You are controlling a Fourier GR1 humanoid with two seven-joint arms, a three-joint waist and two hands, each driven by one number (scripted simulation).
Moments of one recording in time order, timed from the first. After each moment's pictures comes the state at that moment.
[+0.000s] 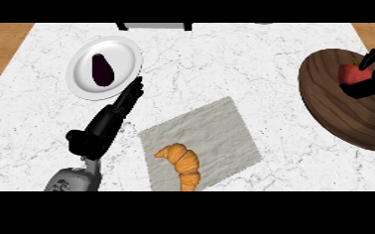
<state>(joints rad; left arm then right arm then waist) -0.11 0.09 -0.14 -1.58 -0.02 -0.18 0.06 -0.50 -0.50 -0.27 -1.13 0.89 0.07 0.29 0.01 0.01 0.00</state>
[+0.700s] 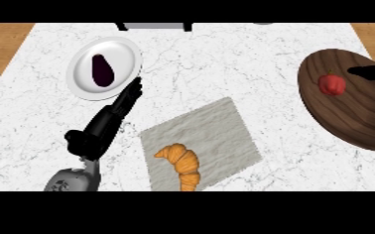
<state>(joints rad) -0.11 0.08 -0.13 -1.59 -0.03 -0.18 0.06 -0.65 -0.54 -0.47 -0.84 0.69 -0.10 0.03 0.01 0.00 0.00</state>
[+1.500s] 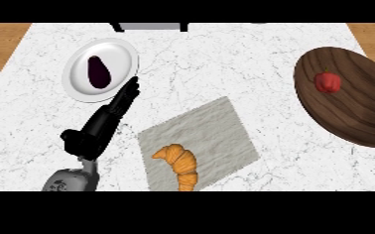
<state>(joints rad) -0.10 0.08 -0.11 -1.58 -0.03 -0.19 0.05 -0.43 -0.79 -0.87 -0.70 0.32 0.00 -0.19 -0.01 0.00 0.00</state>
